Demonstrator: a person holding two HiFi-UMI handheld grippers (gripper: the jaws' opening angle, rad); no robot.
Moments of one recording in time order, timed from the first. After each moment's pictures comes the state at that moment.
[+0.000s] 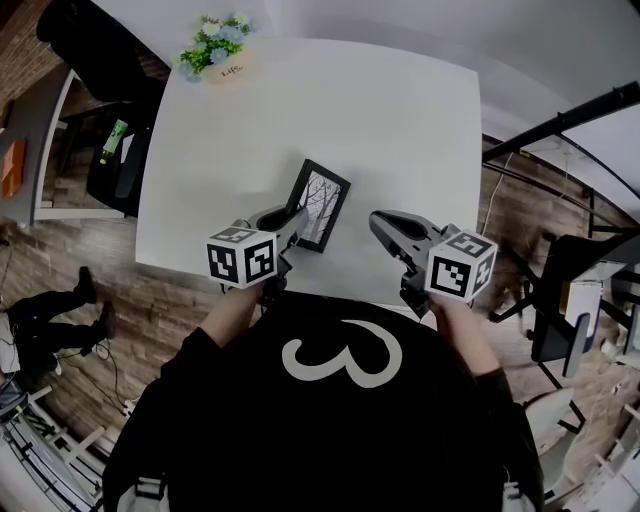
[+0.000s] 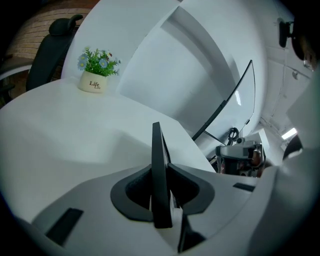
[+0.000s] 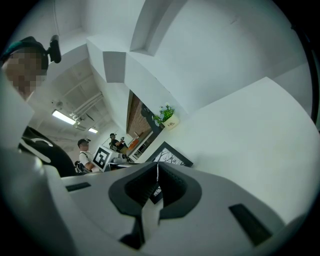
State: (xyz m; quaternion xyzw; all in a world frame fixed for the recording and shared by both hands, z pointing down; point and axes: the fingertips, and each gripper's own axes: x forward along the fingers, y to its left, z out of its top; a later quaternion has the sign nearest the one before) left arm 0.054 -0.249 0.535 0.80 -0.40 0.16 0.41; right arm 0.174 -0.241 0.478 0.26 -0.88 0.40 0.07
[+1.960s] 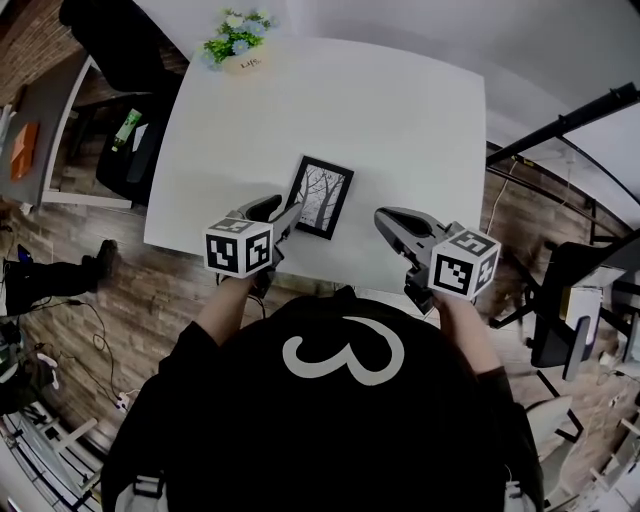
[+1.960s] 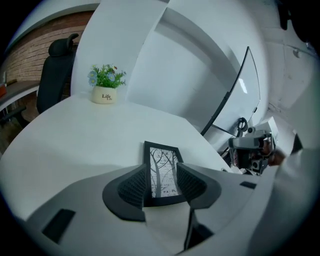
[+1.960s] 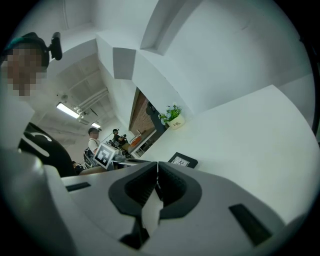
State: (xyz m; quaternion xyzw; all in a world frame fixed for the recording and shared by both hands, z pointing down) left arm 0.011 -0.232 0.531 0.79 -0.45 0.21 0.36; right arm 0.168 -0.219 0.465 0.25 -0.89 0.37 0.08
